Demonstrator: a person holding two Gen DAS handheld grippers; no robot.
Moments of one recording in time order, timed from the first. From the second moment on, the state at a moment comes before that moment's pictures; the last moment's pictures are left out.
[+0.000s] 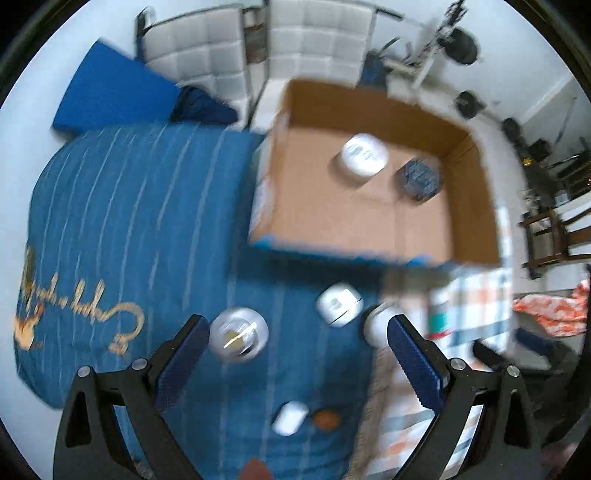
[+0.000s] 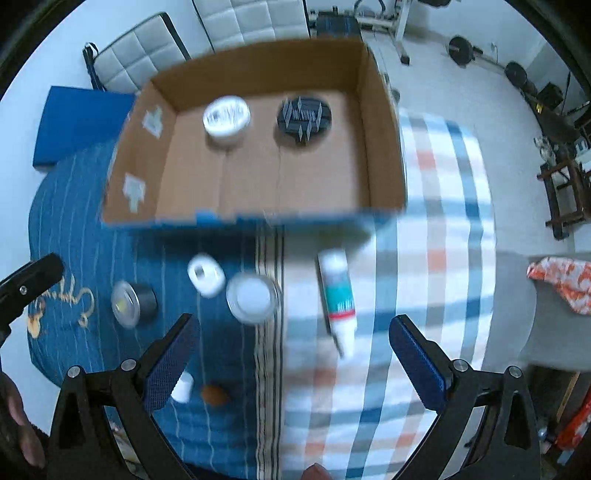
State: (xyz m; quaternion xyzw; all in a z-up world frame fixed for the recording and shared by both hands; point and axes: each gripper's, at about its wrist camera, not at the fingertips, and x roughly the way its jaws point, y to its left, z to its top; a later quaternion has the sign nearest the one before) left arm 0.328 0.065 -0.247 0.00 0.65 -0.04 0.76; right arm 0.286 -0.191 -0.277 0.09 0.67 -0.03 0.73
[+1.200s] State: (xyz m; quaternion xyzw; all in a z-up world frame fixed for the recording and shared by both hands) left arm 0.322 0.103 -0.434 -0.01 0.75 0.01 0.66; right arm 0.310 -0.105 -0.446 0.05 0.75 -0.03 0.66
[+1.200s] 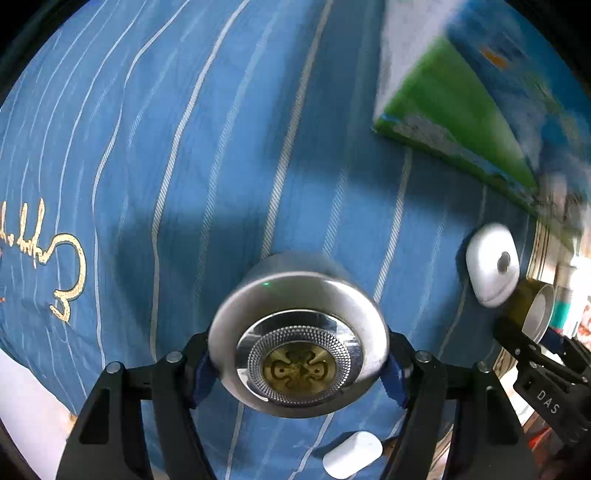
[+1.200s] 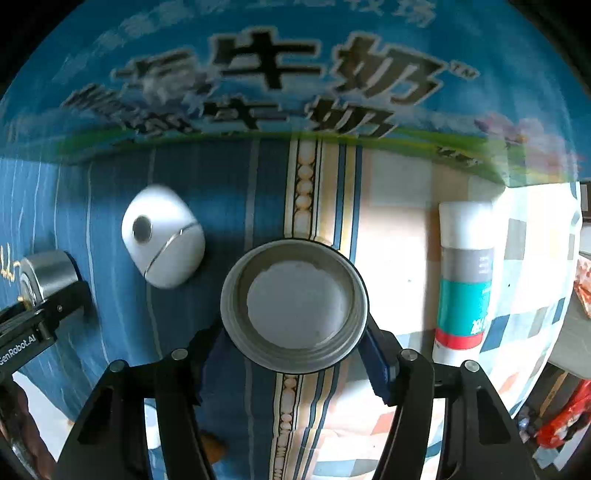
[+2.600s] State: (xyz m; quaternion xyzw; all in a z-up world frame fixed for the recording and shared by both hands) left arm 0.264 0.033 -0.436 0.04 0.75 -0.03 0.66; right arm 0.239 -0.122 -0.462 0.06 0.77 -0.07 0.63
